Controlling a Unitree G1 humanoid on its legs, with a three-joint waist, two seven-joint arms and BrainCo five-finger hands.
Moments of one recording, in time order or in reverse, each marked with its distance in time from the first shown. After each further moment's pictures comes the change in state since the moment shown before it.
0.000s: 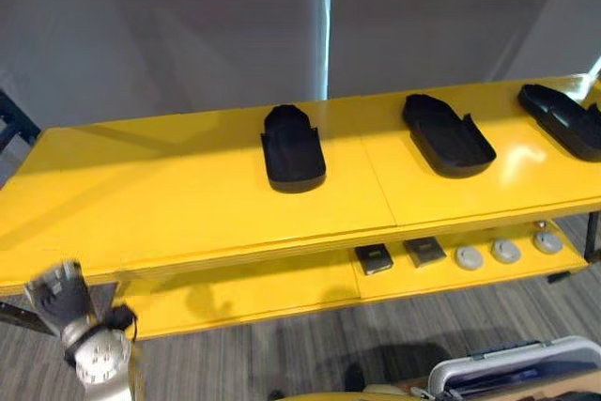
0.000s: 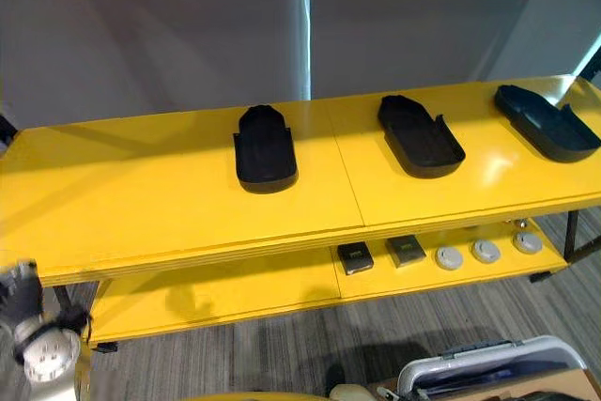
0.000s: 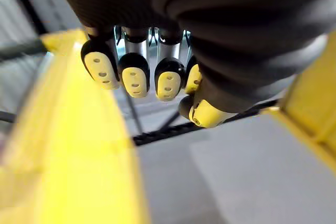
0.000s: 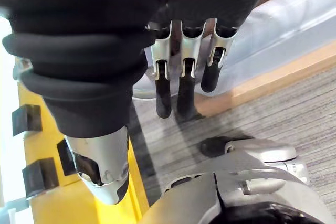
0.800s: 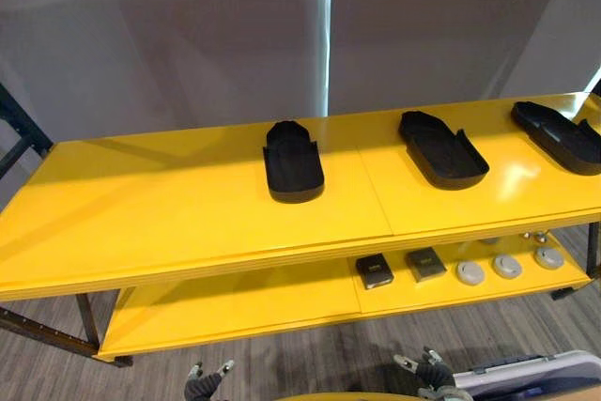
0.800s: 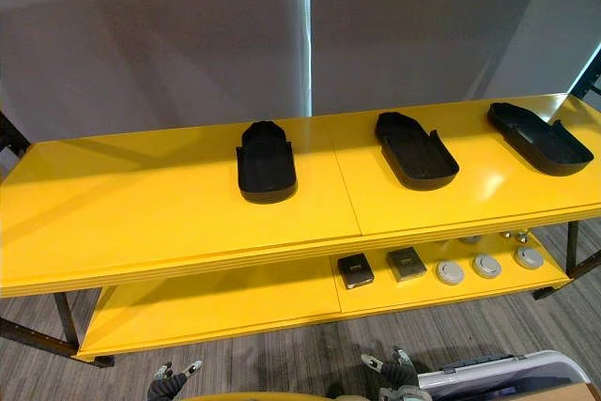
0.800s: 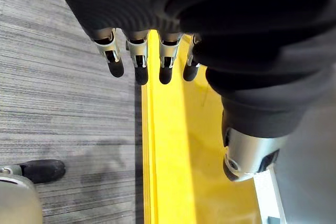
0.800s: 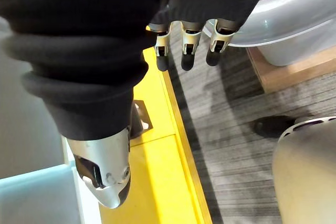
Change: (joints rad) left arm -0.107 -0.029 -0.377 0.447 0.118 0.021 -0.127; right arm -0.098 0.007 0.034 -0.079 -0.006 -0.050 0.022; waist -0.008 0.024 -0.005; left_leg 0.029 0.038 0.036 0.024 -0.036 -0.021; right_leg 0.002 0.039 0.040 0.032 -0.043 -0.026
